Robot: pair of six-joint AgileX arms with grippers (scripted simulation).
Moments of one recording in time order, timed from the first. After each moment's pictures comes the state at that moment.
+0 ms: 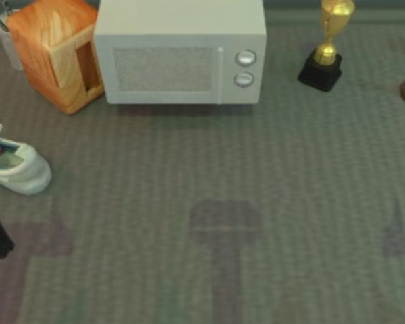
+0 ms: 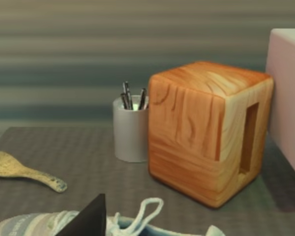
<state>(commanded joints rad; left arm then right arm) 0.00 0.00 0.00 0.00 0.00 0.00 0.00 0.00 0.00 0.00 0.00 0.00</state>
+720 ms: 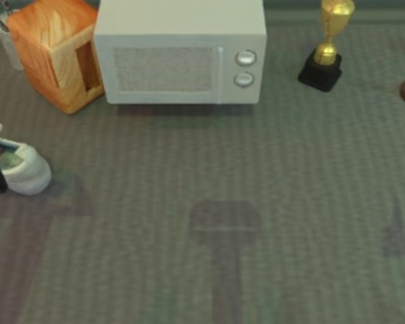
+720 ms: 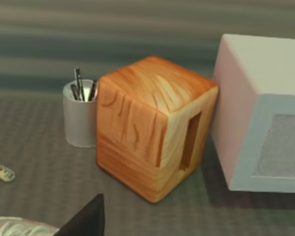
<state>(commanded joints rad) -0.14 0.43 0.49 -0.25 -0.05 -0.11 0.00 0.00 0.00 0.00 0.00 0.00</state>
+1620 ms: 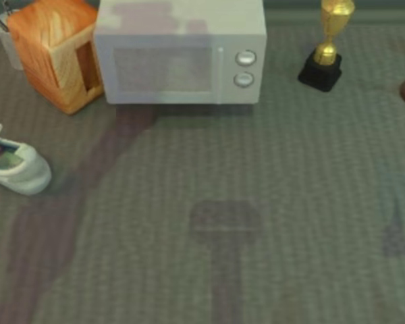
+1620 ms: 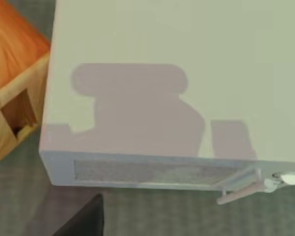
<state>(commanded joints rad) -0.56 1.81 2.04 -1.05 -0.25 -0.50 0.00 0.00 0.00 0.00 0.00 0.00</state>
